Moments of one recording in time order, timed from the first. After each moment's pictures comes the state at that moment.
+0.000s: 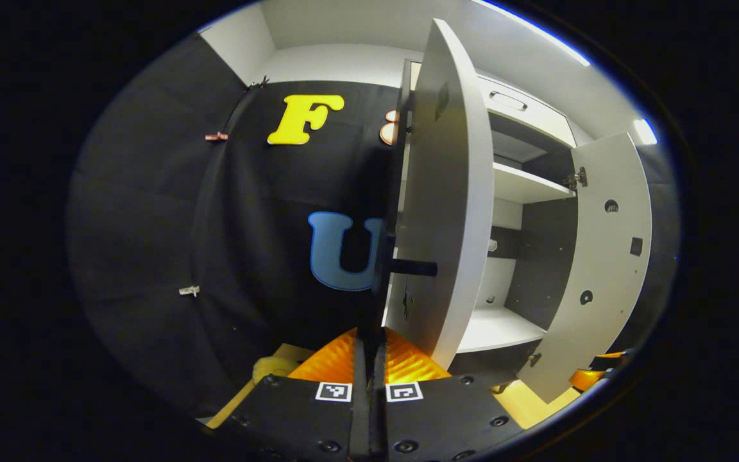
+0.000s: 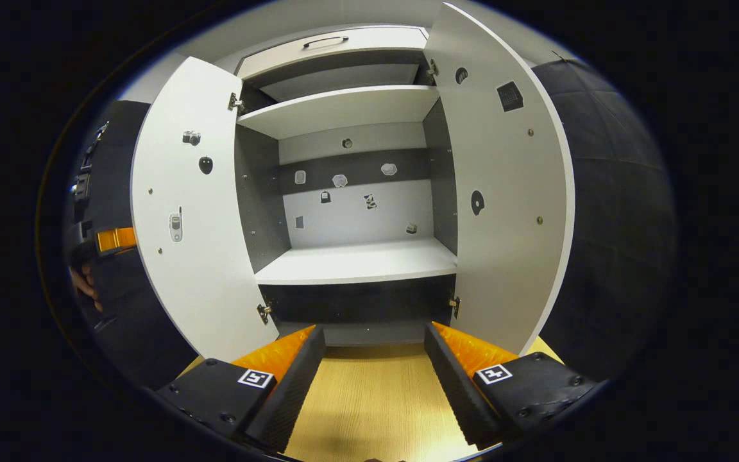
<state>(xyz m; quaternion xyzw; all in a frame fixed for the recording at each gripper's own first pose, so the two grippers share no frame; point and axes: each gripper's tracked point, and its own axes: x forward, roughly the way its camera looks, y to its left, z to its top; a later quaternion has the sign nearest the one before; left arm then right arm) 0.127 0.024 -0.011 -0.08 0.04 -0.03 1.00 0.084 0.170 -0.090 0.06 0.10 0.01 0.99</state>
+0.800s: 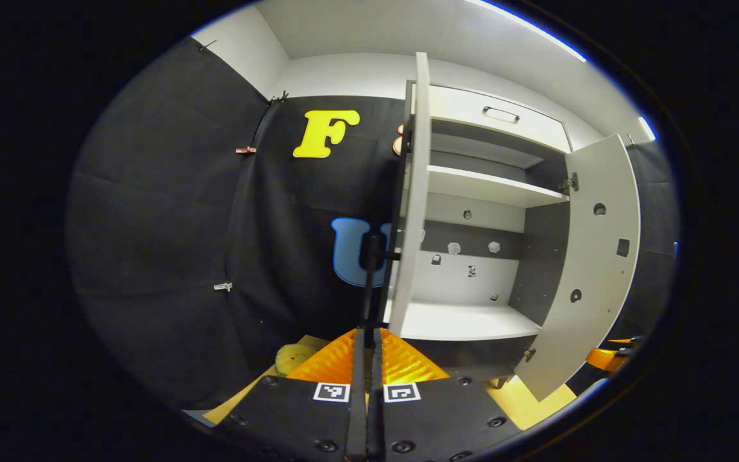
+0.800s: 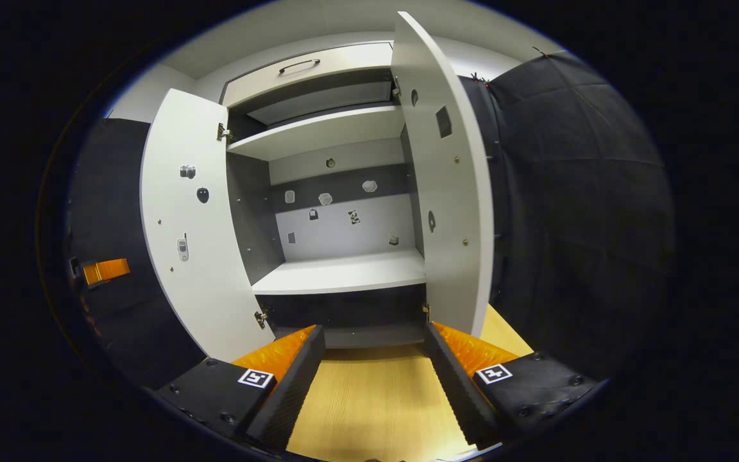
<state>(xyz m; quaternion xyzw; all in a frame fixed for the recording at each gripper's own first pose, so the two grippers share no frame) 0.027 0.000 0.002 -0.05 0.03 0.03 1.00 0.031 0.096 -0.051 0.08 0.07 0.01 0.99</state>
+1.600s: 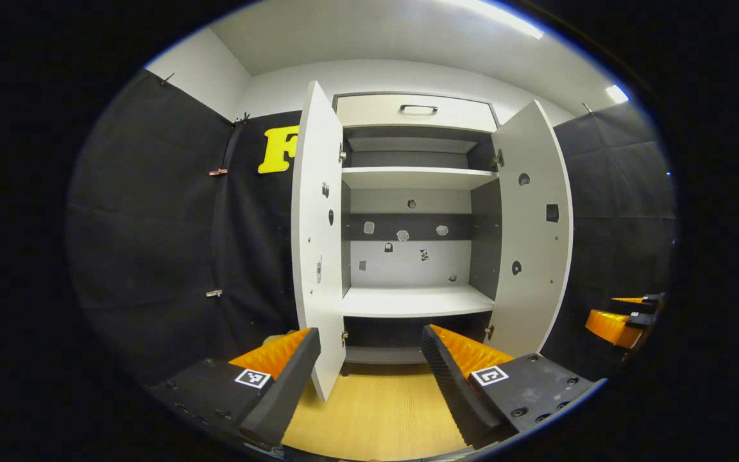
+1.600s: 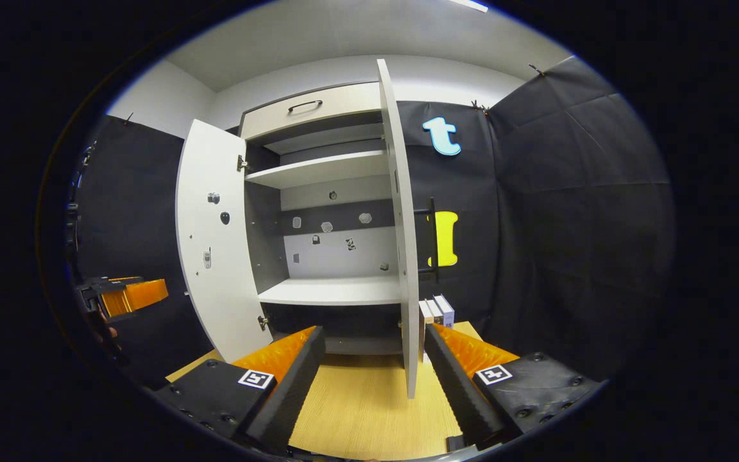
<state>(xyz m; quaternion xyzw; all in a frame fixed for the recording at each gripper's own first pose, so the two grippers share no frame) -0.059 -0.112 -0.008 0.01 0.04 0.01 1.00 -0.046 0.039 -0.019 0.06 0.02 0.04 1.00</state>
